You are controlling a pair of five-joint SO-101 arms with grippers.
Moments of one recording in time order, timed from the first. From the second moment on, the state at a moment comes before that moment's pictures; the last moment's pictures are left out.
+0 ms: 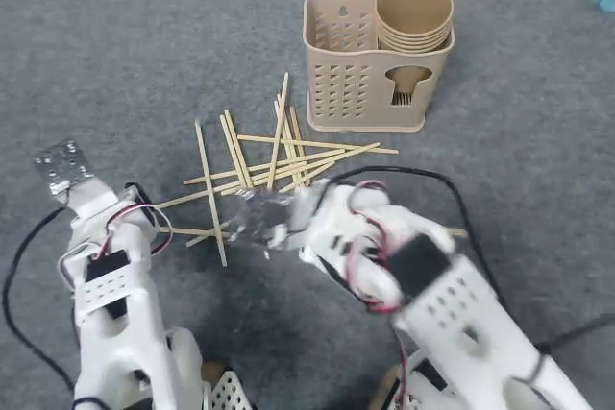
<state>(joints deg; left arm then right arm) -31.9 -38.9 79.2 17.1 11.6 -43.5 -48.4 39.4 60.4 41.0</state>
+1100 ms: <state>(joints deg) -30.6 -38.9 79.2 17.1 7.7 -29.4 -65.1 33.3 30.0 -6.5</state>
